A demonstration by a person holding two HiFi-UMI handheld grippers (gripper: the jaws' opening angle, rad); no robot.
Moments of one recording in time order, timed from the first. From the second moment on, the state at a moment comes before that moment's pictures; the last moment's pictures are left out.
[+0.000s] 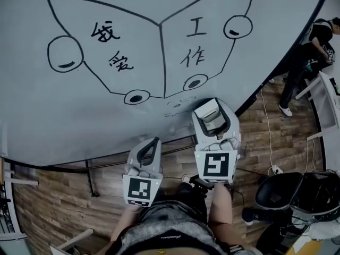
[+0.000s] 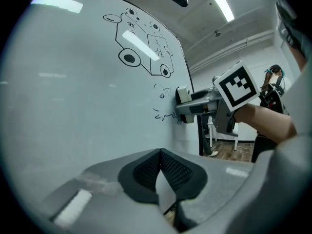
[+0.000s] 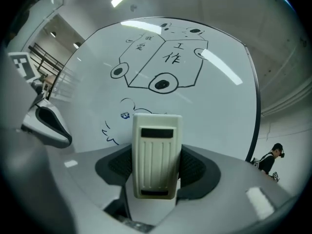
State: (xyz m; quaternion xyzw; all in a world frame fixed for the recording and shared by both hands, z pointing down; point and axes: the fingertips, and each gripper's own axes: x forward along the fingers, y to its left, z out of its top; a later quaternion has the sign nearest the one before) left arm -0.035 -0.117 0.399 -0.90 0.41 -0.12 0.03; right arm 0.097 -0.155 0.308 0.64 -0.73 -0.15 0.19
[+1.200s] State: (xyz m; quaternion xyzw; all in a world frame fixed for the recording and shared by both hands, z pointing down) left arm -0.091 -0.094 0.412 -0.89 0.44 -0.13 0.00; right arm 0.072 -0.155 0.335 0.68 -0.68 -0.17 0.20
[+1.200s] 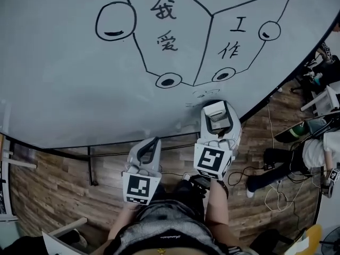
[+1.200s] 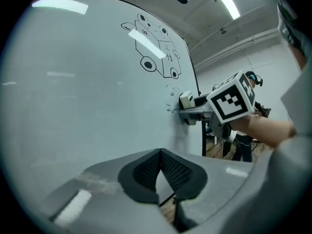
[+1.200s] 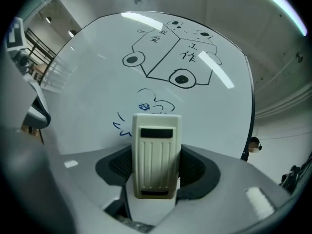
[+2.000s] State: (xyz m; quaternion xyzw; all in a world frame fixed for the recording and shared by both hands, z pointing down) left arm -0.113 -0.100 0.420 -0.90 0.42 -0.14 0.00; right arm 0.038 -0.152 0.325 0.65 -0.74 -0.12 0.08
